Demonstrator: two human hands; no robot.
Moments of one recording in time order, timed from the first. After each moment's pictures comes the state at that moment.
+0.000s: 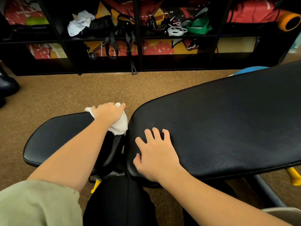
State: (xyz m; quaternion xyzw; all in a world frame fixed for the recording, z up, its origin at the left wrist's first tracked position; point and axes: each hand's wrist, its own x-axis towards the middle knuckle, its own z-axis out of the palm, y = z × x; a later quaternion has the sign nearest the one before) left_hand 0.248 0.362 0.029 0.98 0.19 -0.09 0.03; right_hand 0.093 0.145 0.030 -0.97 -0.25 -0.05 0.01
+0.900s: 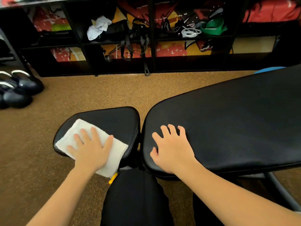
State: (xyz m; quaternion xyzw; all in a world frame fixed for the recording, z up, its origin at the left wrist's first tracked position) left_hand 0.059 0.423 -0.002 0.96 0.28 -0.03 0.03; right_hand 0.090 0.145 0.035 -0.97 -0.25 -0.04 -0.03
